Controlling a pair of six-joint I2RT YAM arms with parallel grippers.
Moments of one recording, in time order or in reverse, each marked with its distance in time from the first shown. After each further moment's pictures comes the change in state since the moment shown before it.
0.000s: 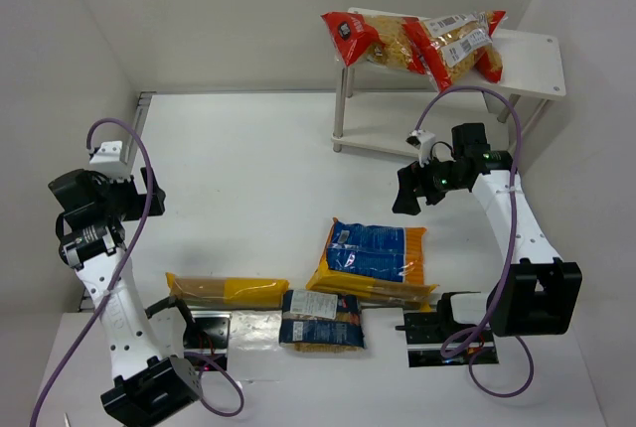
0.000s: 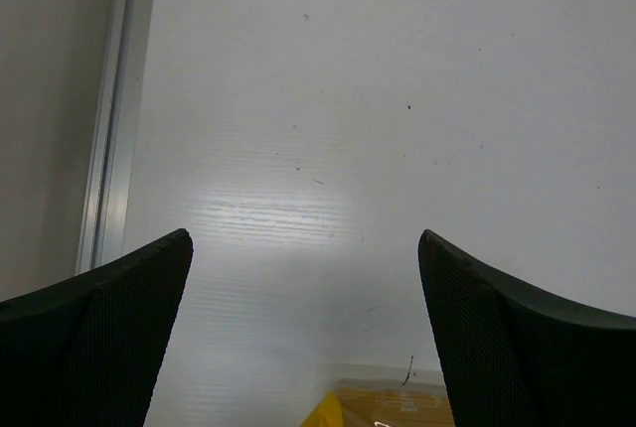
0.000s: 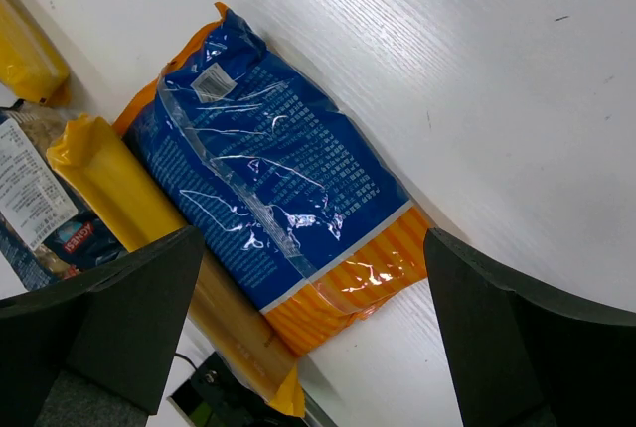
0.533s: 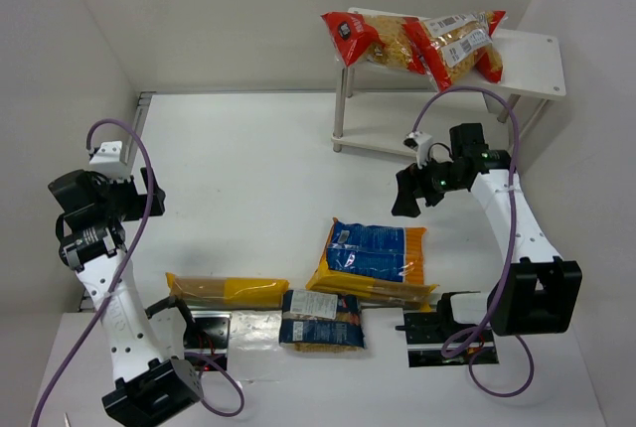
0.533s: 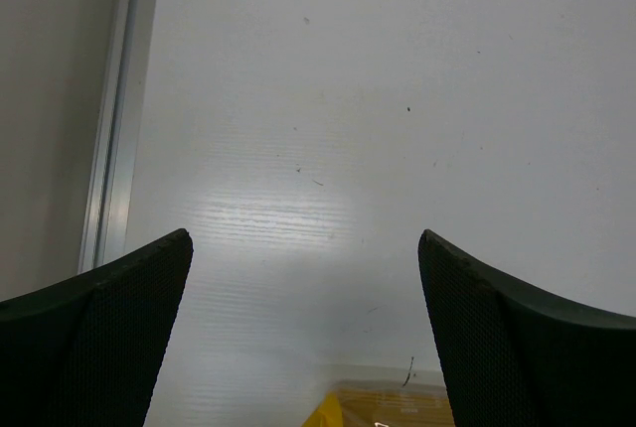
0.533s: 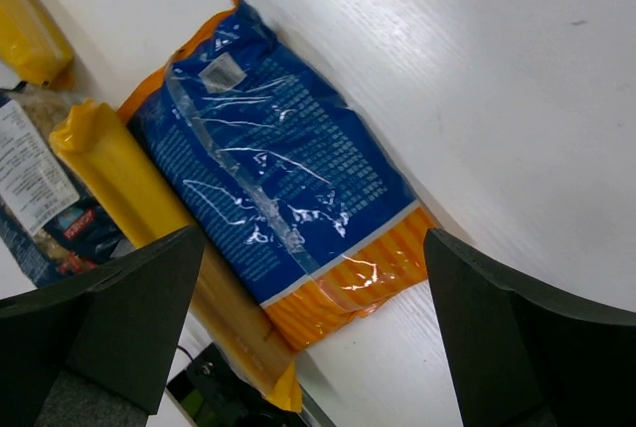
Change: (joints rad) left arm 0.000 -0.009 0.000 0.000 0.000 0.000; right arm 0.008 0.002 0.001 -0.011 -0.009 -0.022
